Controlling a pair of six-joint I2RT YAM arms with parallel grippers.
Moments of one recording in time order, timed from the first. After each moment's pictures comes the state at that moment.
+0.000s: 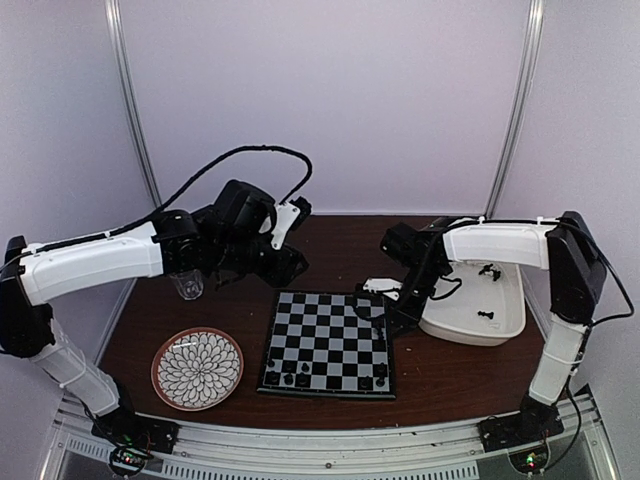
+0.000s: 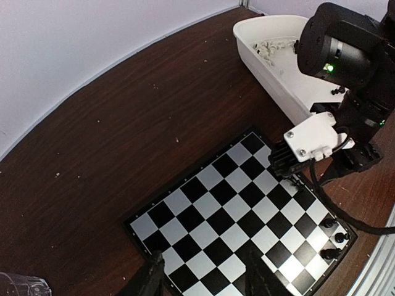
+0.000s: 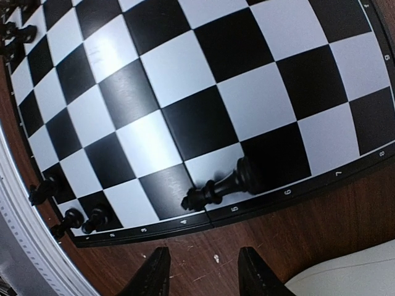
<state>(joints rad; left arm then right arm) -0.95 1.51 1.31 -0.47 -0.16 -0.13 0.67 1.82 1.33 -0.96 -0.27 -0.41</state>
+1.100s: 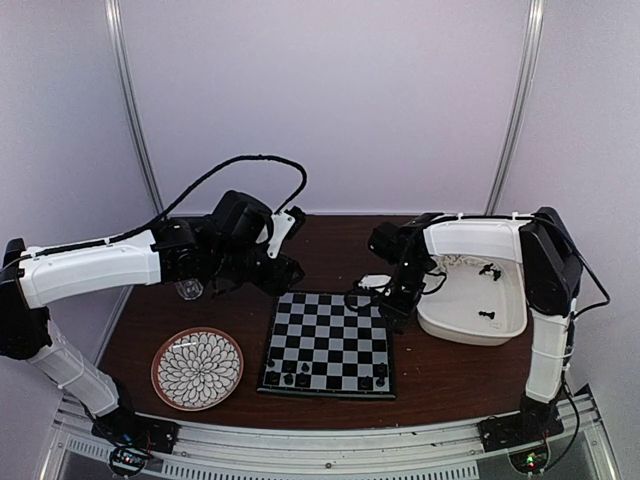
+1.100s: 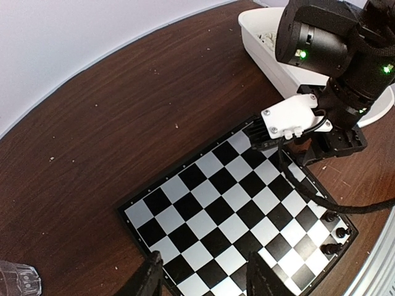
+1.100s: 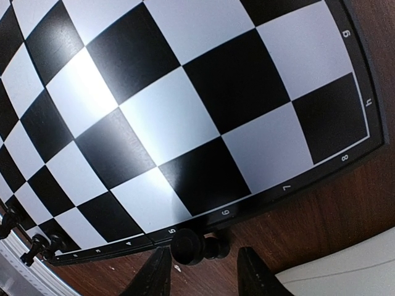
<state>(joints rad) -0.95 1.48 1.23 -0.44 -0.15 -0.18 0.68 1.98 1.49 -1.03 -0.12 -0.31</state>
